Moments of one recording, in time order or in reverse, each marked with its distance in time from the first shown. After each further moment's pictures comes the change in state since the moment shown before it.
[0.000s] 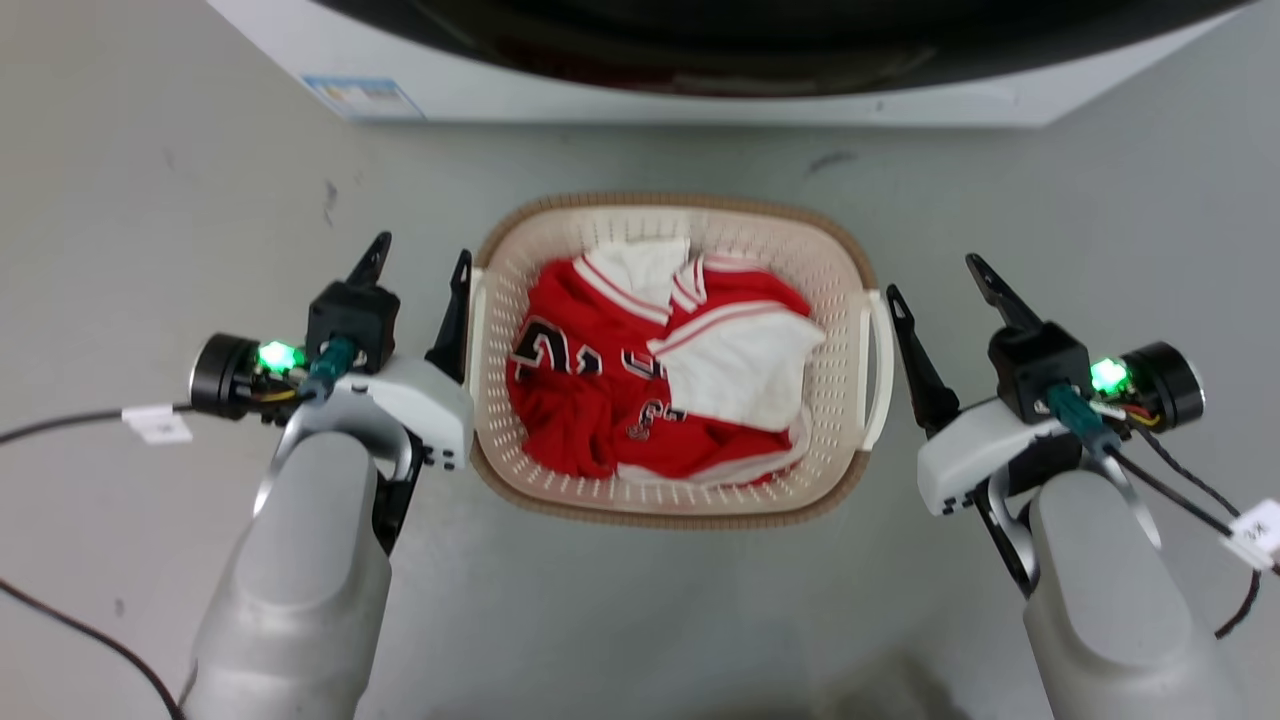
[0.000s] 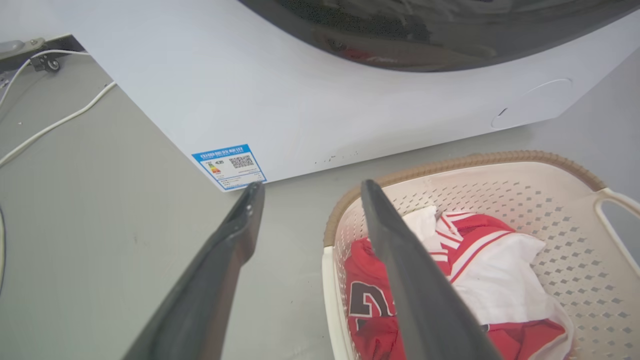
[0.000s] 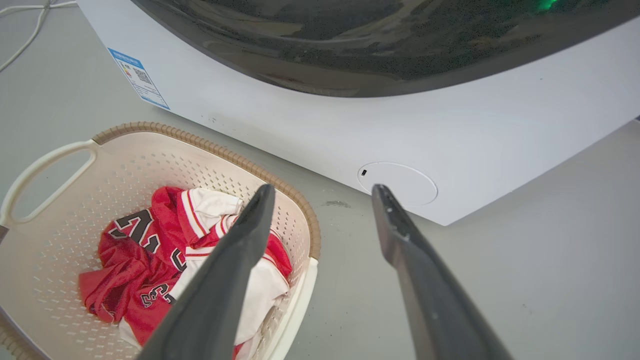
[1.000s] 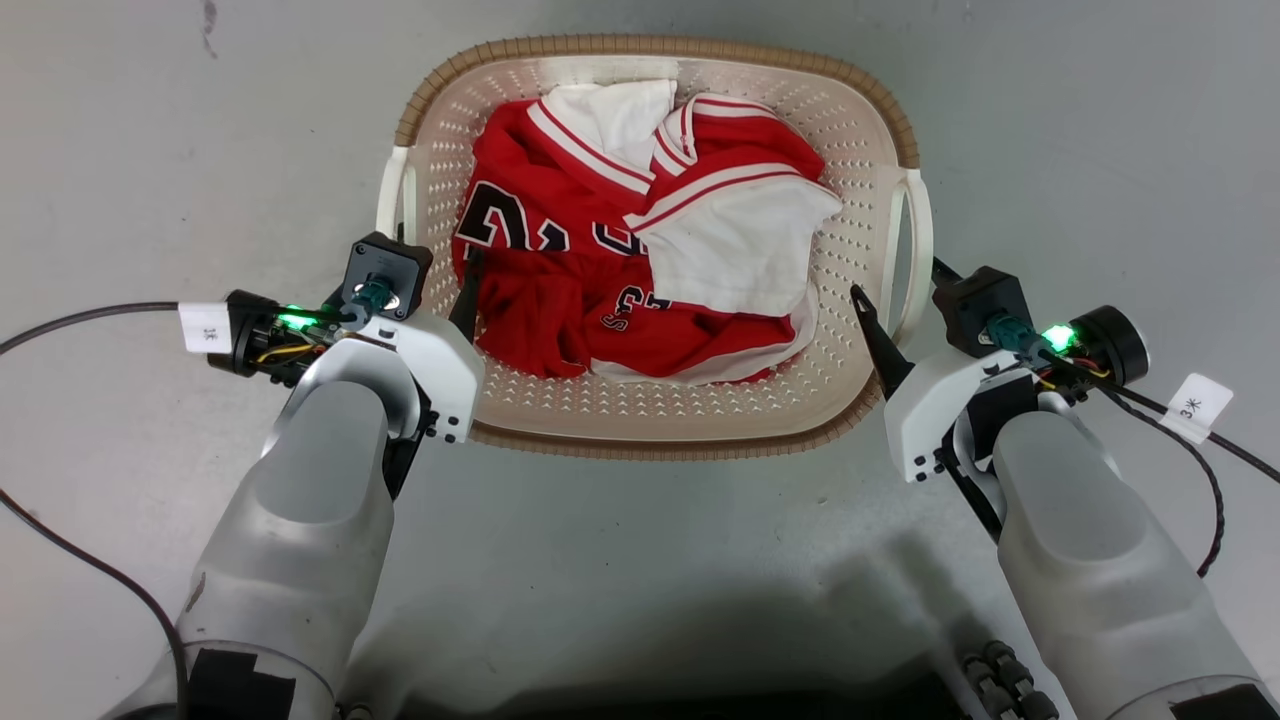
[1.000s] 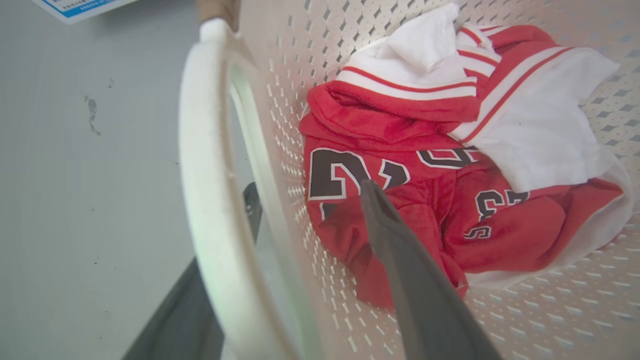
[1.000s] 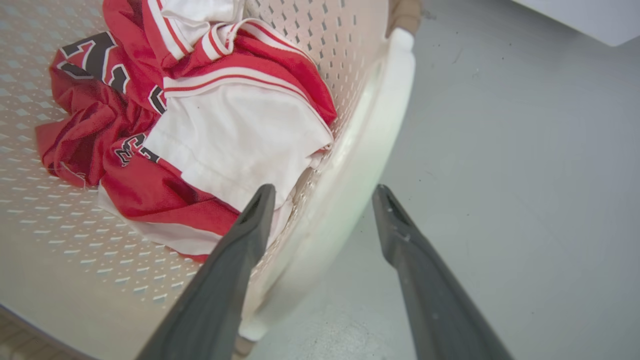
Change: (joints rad) left arm -0.230 0.006 -0.102 0.374 0.006 -0.009 0.000; right arm -0.265 0.000 0.089 0.460 0.060 0.000 0.000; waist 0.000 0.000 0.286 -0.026
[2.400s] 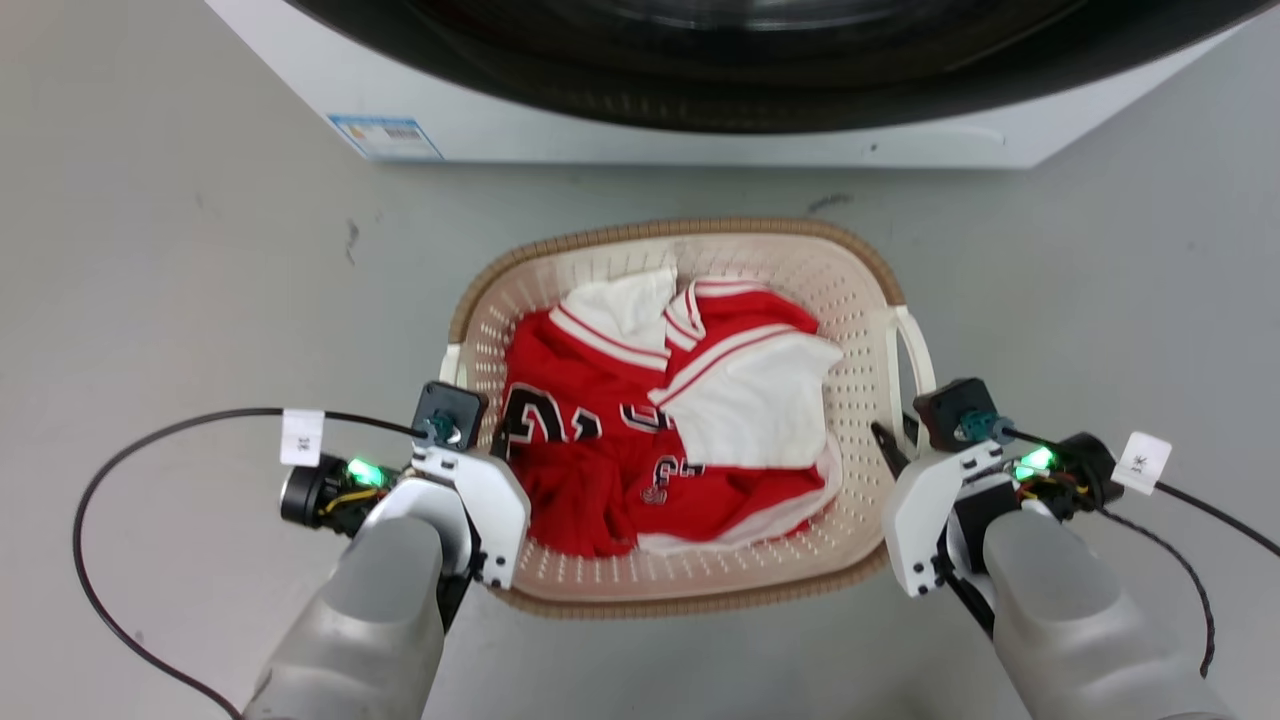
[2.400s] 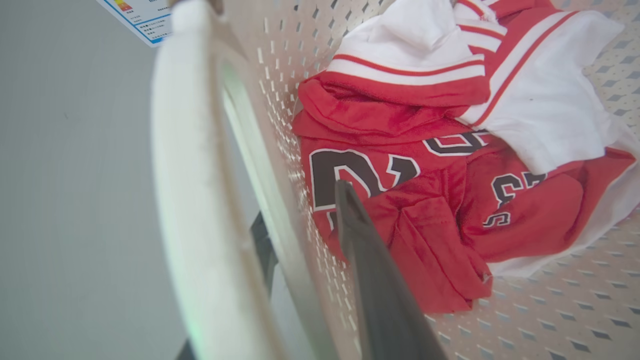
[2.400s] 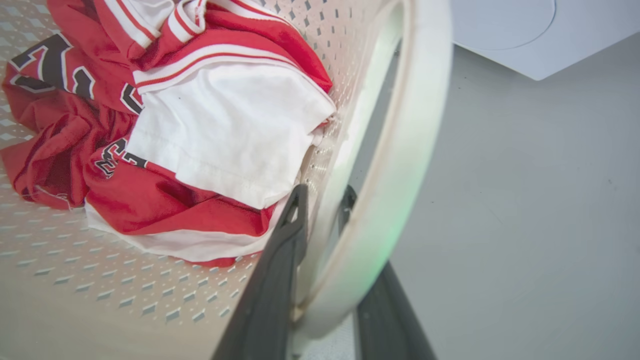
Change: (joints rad) left arm 0.089 -0.070 -0.106 0.221 -0.101 -0.012 0.019; right arm 0.011 0.007 0.070 0.295 0.068 0.000 0.018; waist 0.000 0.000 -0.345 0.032
